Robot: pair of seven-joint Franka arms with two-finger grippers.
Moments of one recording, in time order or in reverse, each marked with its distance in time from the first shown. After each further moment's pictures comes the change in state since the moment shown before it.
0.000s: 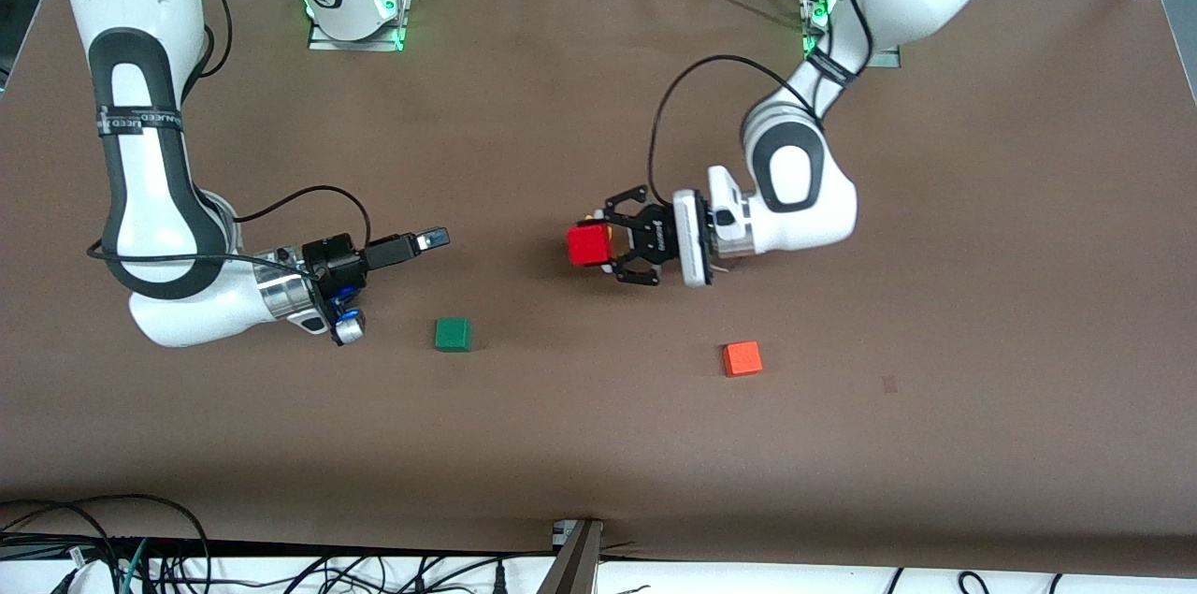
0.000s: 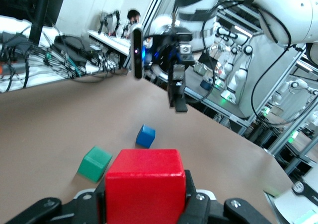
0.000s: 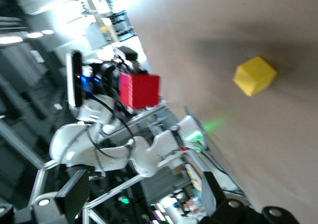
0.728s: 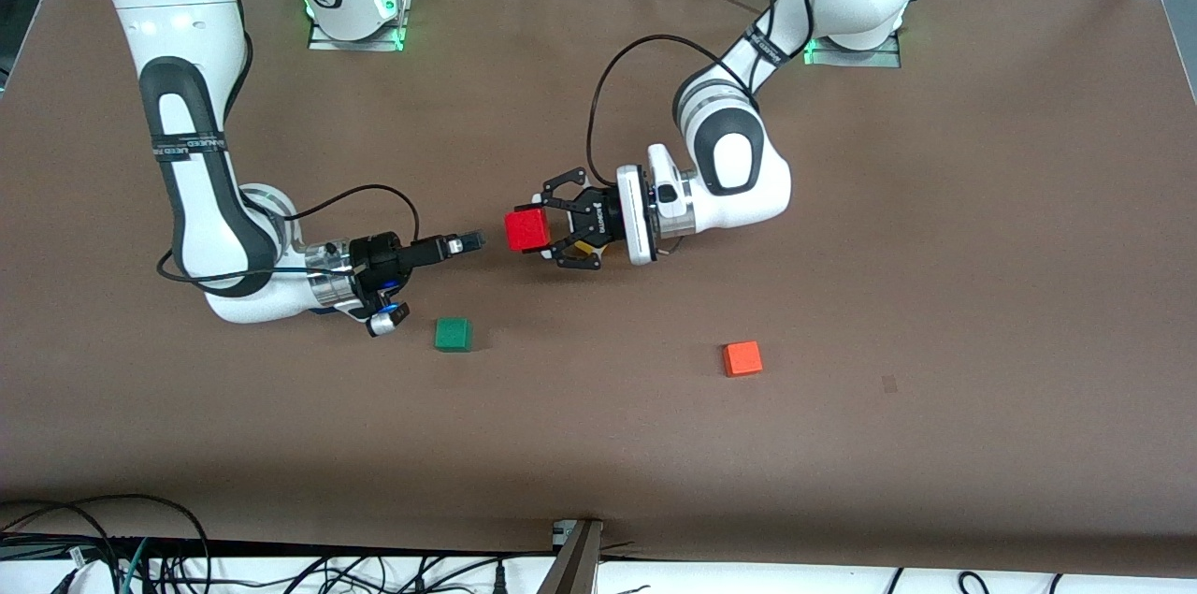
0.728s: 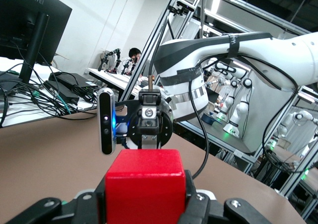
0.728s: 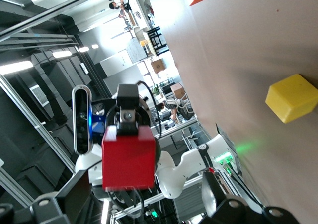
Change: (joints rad) left arm -0.129 0.082 0.003 0.130 -0.270 0.050 0.156; right arm 0.070 0.004 0.001 -0.149 0.200 0.095 -0.134
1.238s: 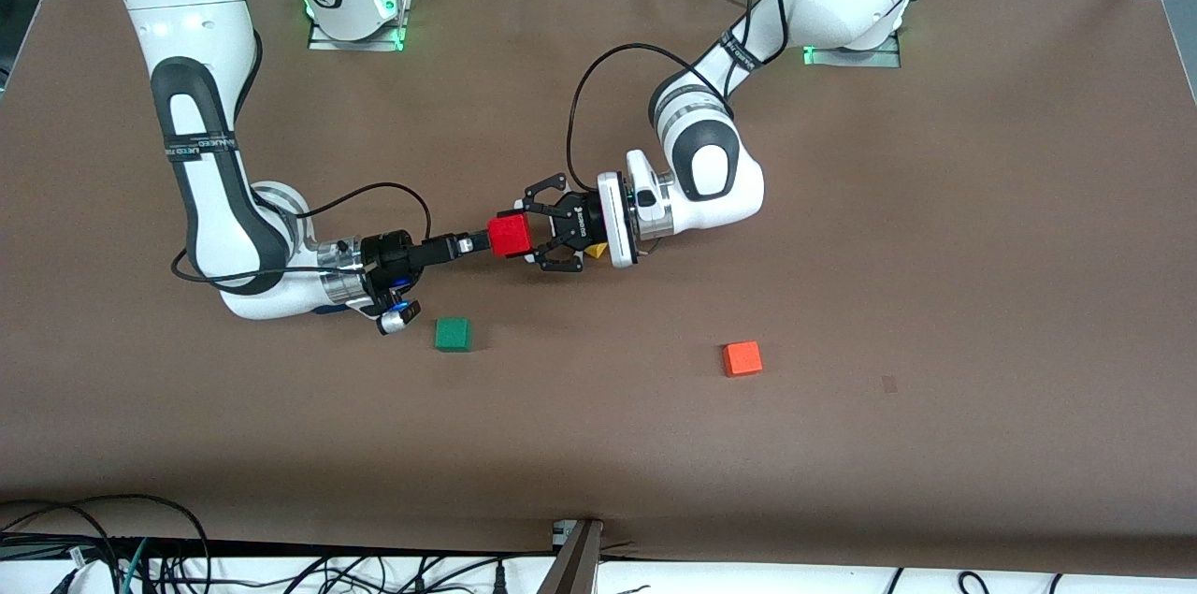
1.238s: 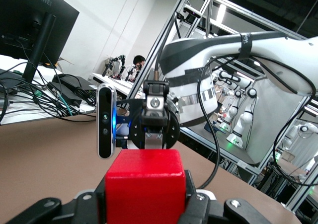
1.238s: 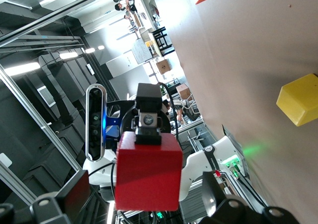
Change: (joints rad) left arm -0.033 0.067 0.002 0.059 -0.087 0.008 0.051; right arm 0.009 -0.001 0.006 -0.010 0.027 0.004 -0.002
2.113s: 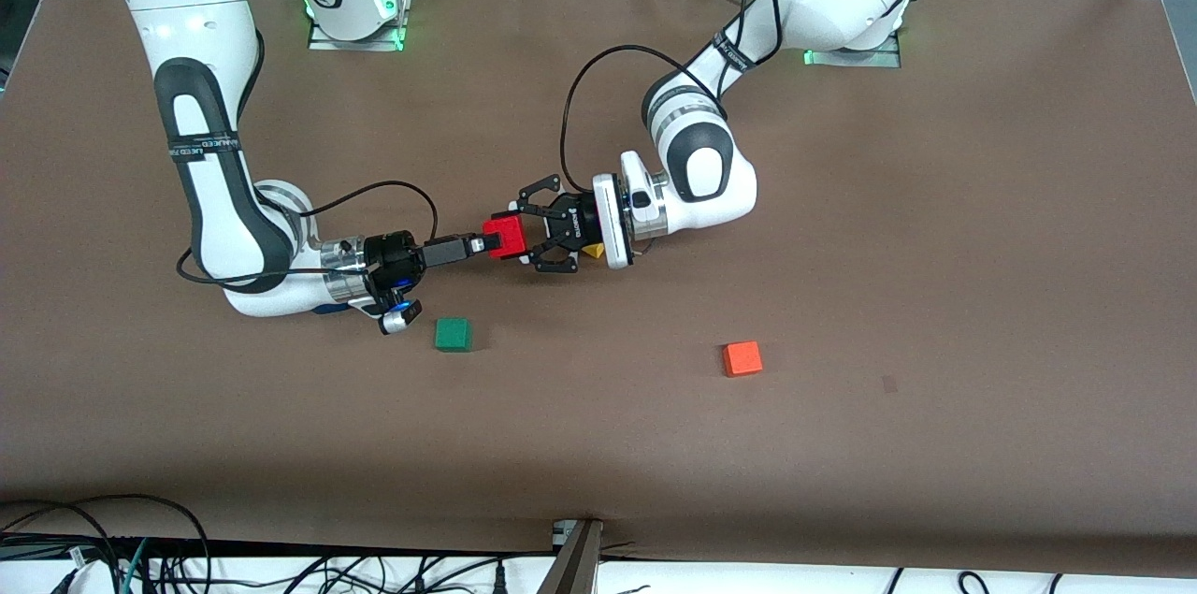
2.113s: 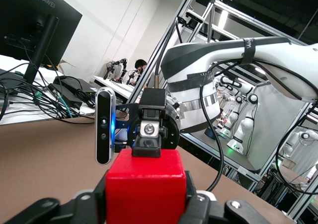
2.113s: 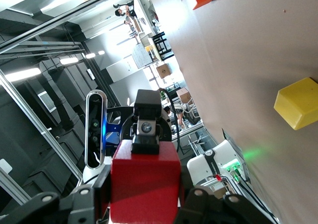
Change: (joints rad) left arm -0.013 0.018 0.003 0.016 -0.050 0.000 0.011; right arm 0.000 -0.004 0.004 -0.010 0.007 0.025 -0.004
